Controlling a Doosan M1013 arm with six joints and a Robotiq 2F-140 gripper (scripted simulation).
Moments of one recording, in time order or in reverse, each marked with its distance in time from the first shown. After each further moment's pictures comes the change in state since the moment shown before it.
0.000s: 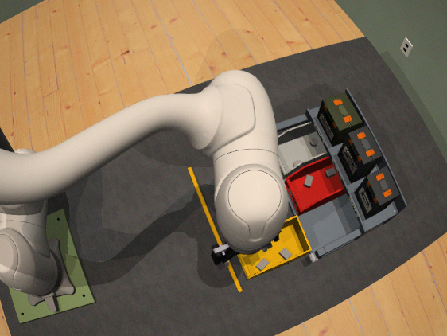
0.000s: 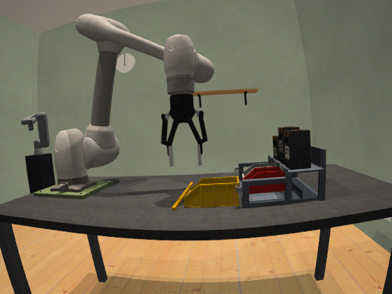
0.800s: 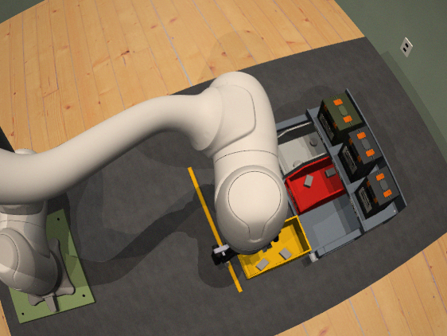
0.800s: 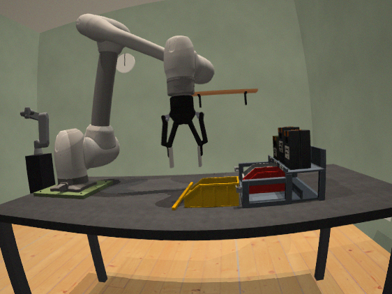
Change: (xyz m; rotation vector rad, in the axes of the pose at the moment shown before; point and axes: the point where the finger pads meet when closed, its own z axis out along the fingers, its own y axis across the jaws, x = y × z) arm 0.000 0.000 0.005 0.000 0.000 0.000
